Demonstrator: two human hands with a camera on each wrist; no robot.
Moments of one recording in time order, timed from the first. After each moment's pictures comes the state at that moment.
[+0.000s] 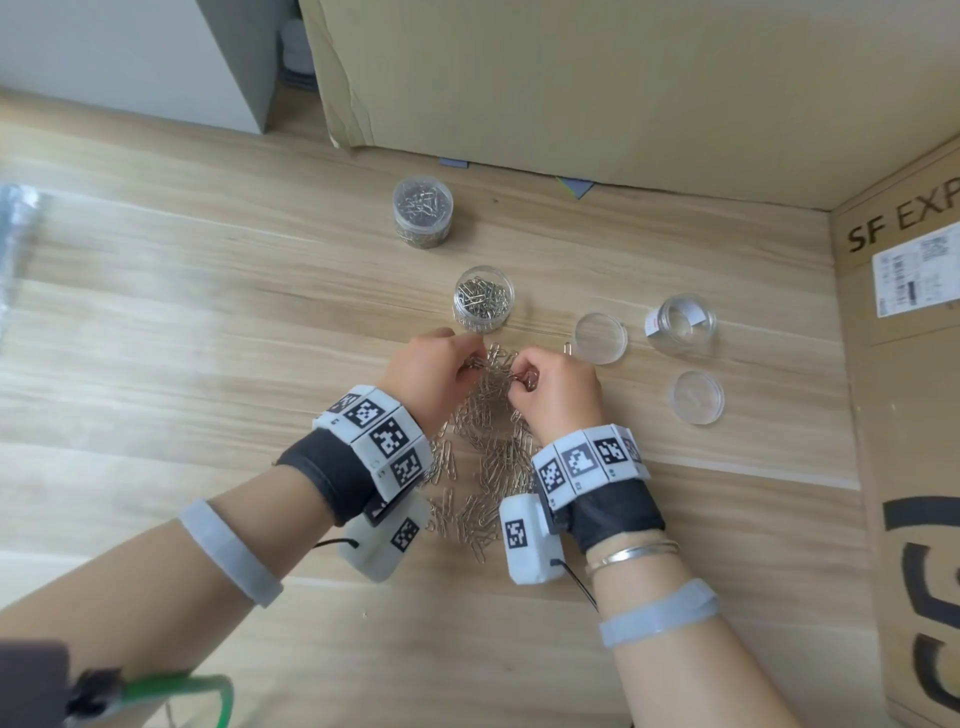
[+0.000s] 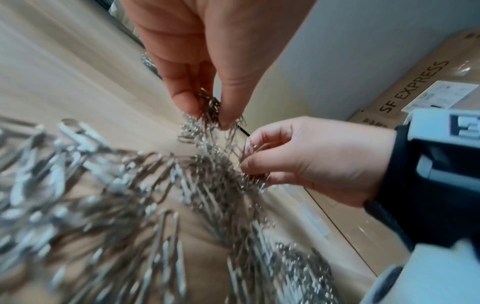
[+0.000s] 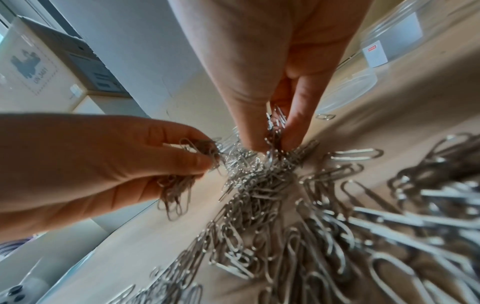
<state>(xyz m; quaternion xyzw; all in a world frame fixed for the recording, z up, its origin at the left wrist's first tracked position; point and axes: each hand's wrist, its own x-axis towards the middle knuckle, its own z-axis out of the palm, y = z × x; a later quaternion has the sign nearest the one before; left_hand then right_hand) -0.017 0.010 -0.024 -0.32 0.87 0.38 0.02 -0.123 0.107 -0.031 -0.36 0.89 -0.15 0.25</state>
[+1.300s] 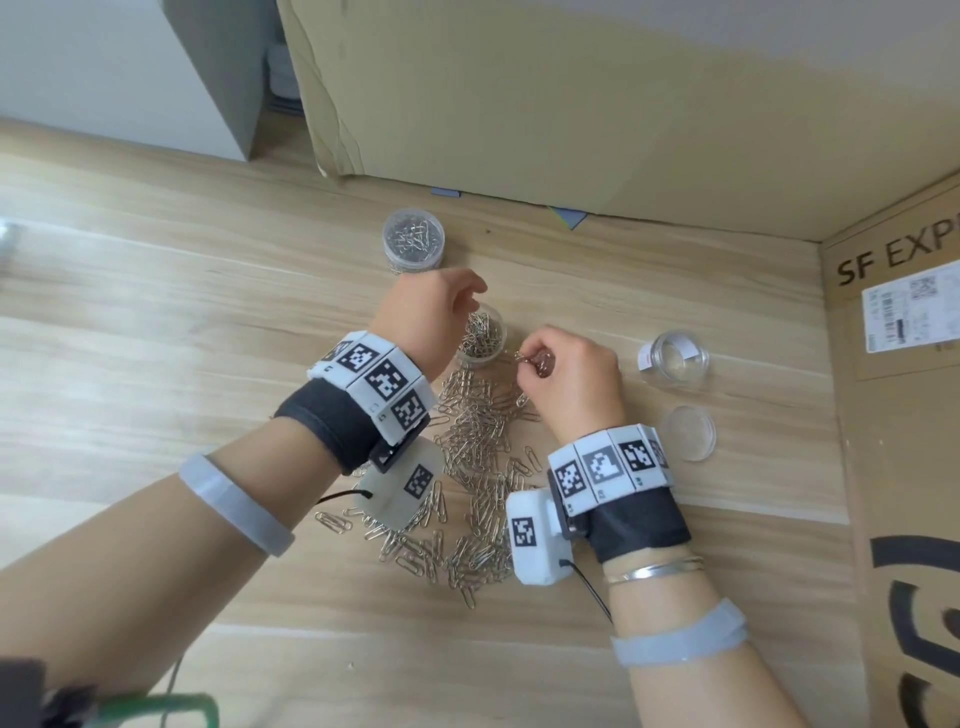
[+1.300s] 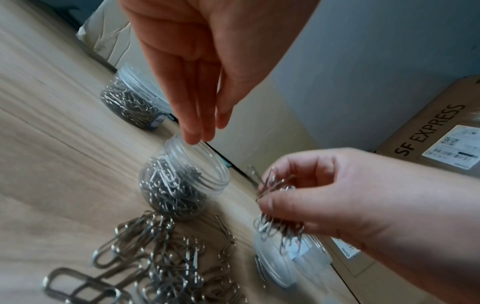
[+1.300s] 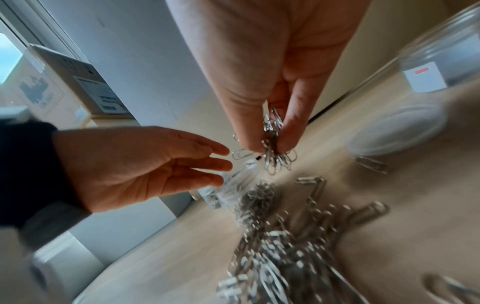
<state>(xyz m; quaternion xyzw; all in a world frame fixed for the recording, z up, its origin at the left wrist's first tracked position) -0.063 -0.048 -0.010 -0.37 0.84 0.39 -0.08 -0.152 0.079 -0.010 -0.38 0.89 -0.19 0.18</state>
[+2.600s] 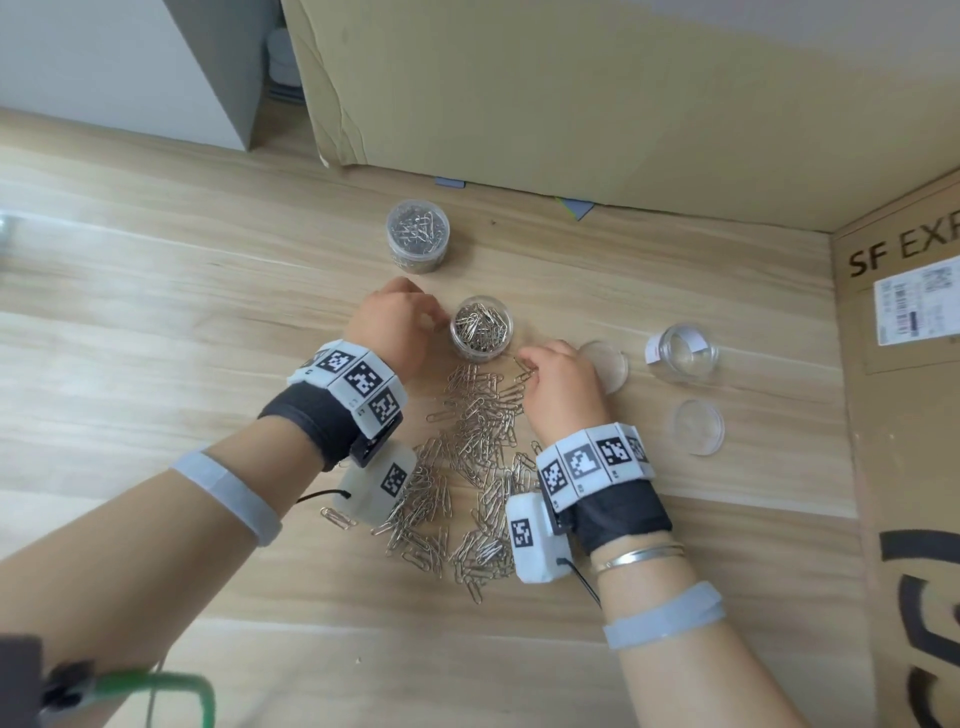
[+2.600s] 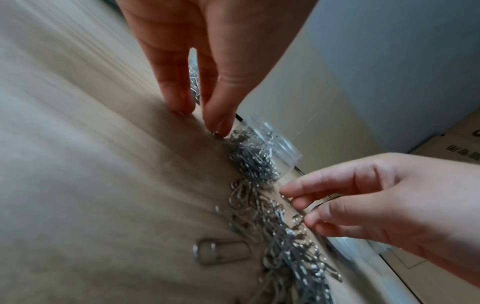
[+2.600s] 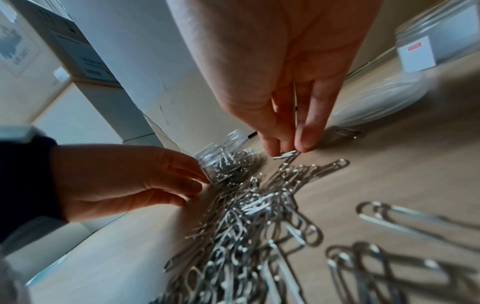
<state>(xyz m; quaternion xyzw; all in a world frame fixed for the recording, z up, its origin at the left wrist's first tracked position) -0.040 -0.062 -0.048 -0.39 0.85 0.34 0.03 -0.144 0.079 -0.027 -0.38 0.88 -0.10 0.27</state>
